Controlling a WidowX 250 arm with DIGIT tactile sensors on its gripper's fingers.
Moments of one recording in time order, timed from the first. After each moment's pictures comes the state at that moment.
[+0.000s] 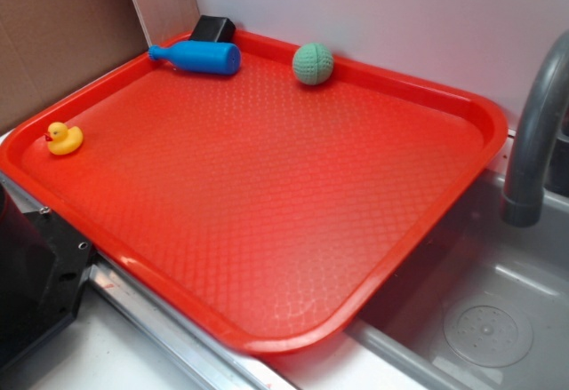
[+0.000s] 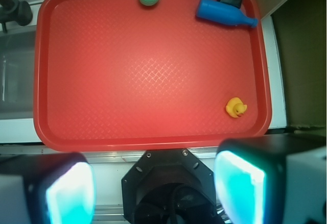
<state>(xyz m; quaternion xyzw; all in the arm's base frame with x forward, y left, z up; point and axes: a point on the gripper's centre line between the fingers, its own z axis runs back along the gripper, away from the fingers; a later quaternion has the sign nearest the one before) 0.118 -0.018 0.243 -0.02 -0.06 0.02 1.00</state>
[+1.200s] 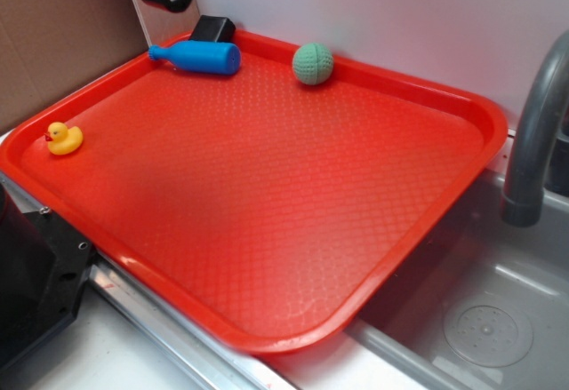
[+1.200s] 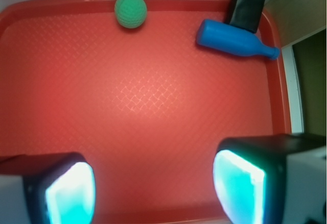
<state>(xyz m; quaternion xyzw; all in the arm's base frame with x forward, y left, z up) 0.204 0.005 0.168 0.01 -0.06 0.03 1.00</state>
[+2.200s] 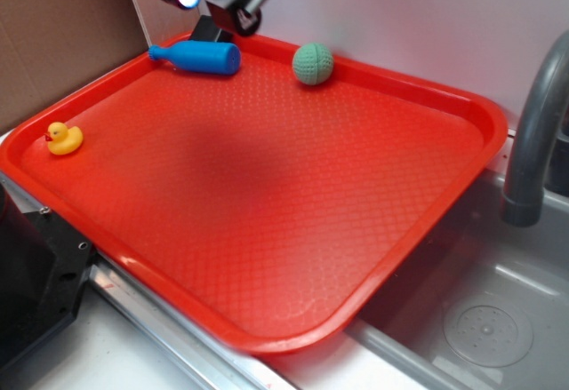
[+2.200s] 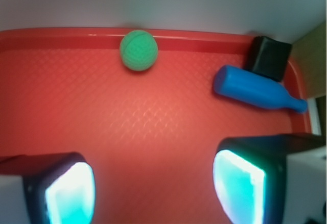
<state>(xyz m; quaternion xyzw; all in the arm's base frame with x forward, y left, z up) 0.263 0.003 0.118 0.03 -0.11 0.01 0.99</state>
